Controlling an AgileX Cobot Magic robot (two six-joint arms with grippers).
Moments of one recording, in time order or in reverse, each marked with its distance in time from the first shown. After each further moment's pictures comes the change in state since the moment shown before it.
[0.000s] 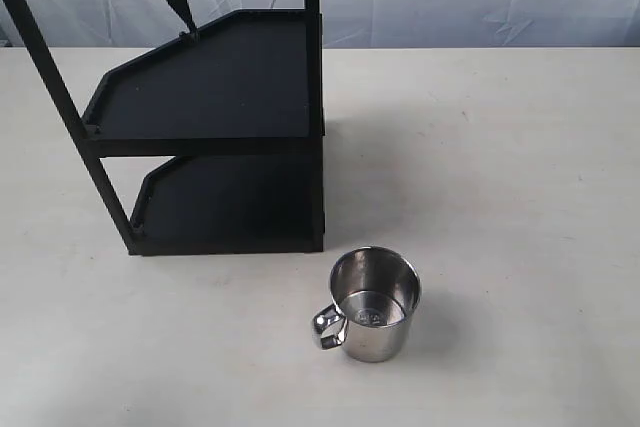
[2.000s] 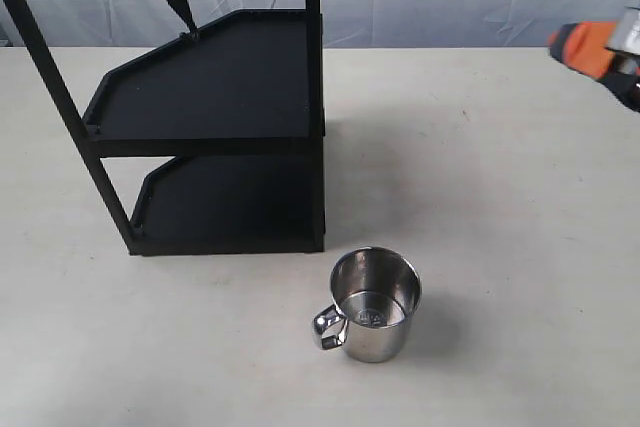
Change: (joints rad) left arm 0.000 0.000 0.000 0.000 0.000 0.000; right arm 0.000 0.827 -0.564 -1.720 -0.922 2.087
